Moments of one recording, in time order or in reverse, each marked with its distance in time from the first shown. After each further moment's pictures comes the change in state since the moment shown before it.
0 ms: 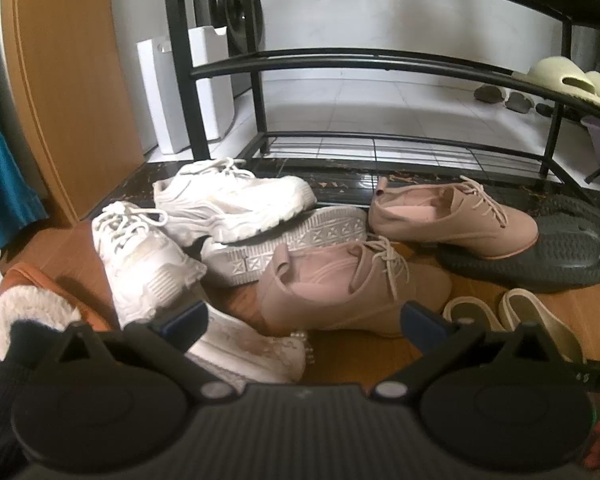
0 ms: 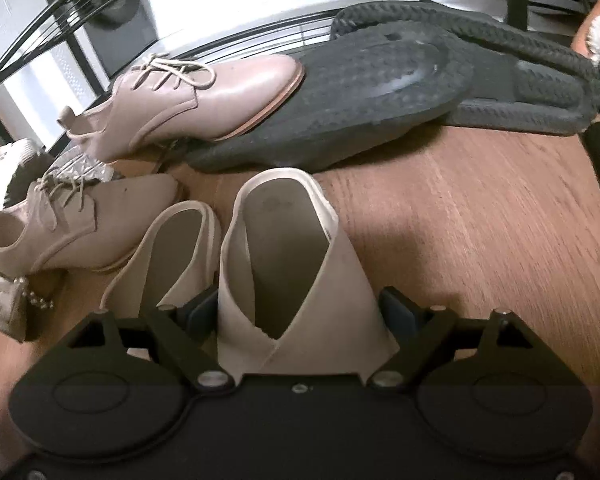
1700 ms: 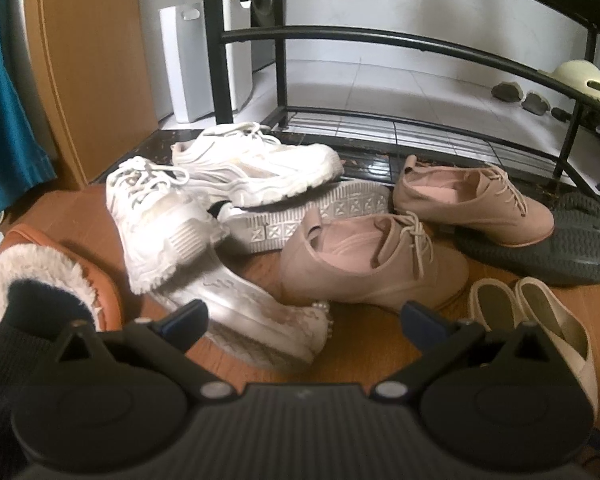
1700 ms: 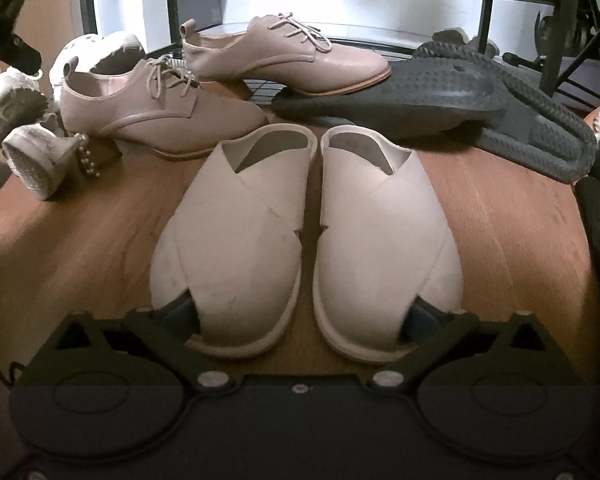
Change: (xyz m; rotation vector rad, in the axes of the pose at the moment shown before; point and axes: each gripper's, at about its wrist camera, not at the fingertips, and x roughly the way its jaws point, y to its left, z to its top) left arm 0.009 0.024 -0.016 -0.084 0.063 0.006; right arm -0.041 0.062 -0.107 -0.322 -0.099 -0.043
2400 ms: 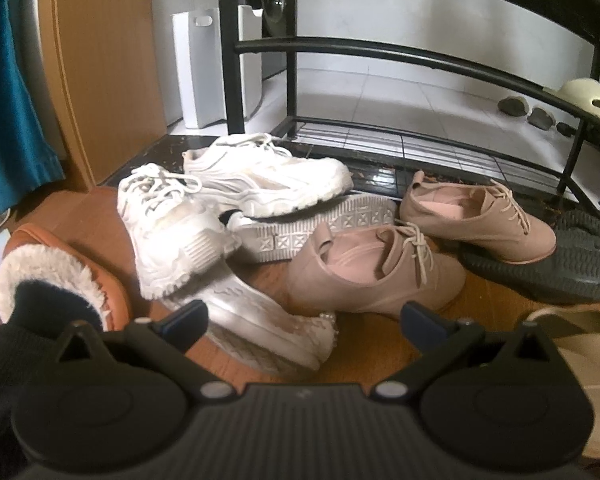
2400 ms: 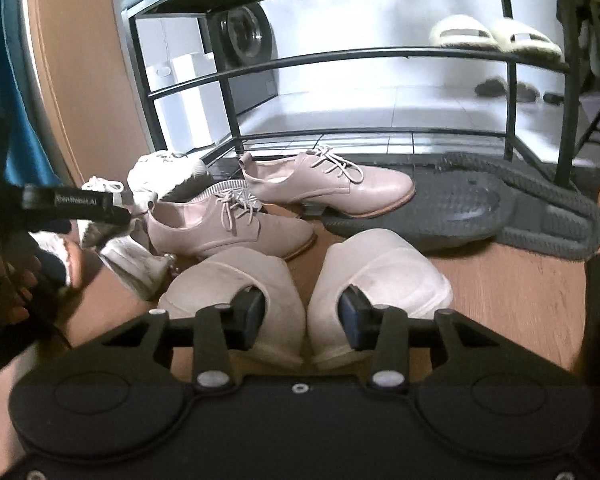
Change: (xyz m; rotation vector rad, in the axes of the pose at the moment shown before) left arm -0.009 0.007 0.004 -0.036 -0.033 0.008; right arm -0.097 -0.042 0.060 0.030 -0.167 0.216
